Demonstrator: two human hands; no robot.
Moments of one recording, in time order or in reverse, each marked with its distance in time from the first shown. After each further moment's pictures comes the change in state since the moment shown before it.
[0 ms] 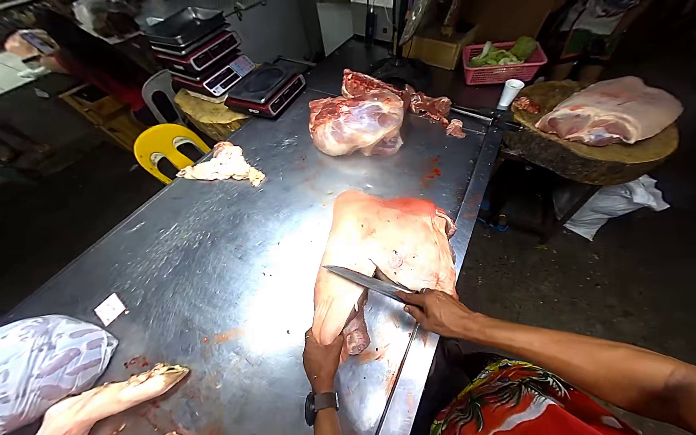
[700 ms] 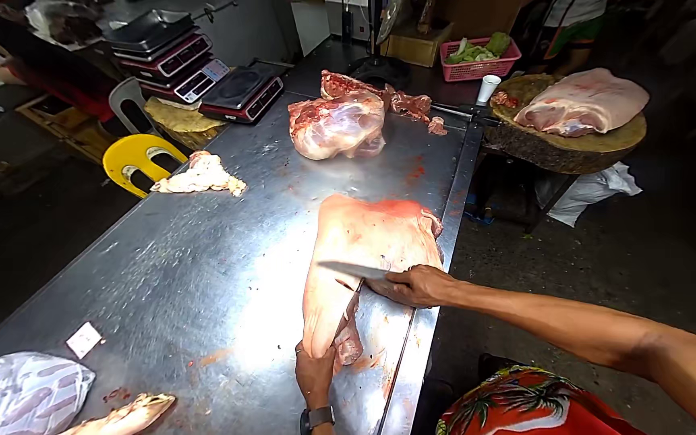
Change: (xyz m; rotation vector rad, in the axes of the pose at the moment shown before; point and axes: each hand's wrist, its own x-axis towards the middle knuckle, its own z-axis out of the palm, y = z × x) left_hand 0.003 -0.006 0.006 -0.029 0.020 -0.004; right_hand 0.035 0.013 -0.054 -0.058 -0.014 -0.036
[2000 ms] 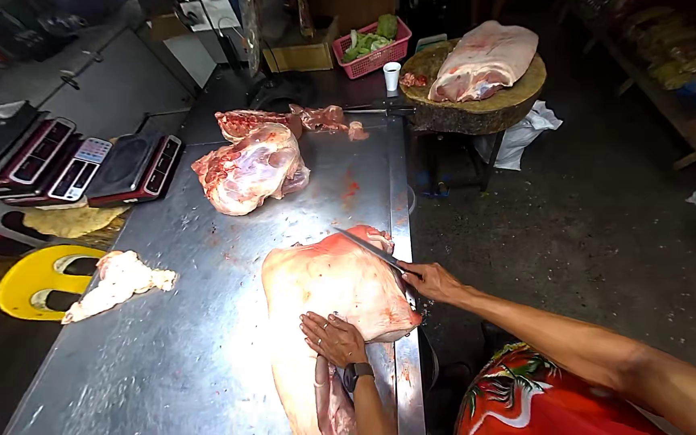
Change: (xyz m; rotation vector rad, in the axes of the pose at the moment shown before) left_hand 0.042 0.149 0.178 0.388 0.376 0.593; right_hand -0.040 0.140 0.017 0.530 0.444 0.344
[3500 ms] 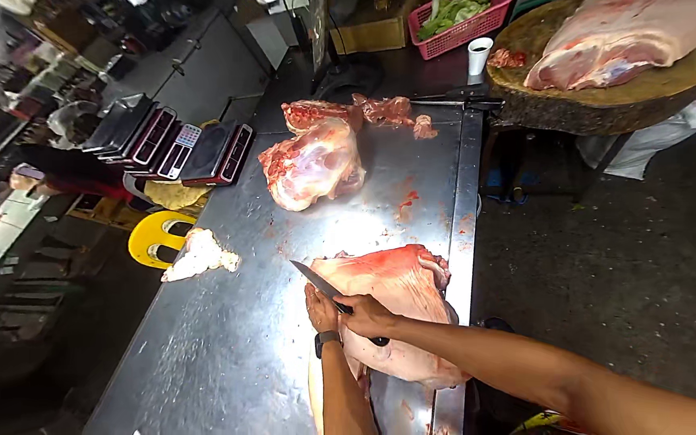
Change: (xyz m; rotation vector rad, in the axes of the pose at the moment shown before) left_hand 0.192 -0.028 0.015 -0.359 -0.318 -0.221; right_hand 0.140 -0.174 0.094 0.267 -0.418 -0.187
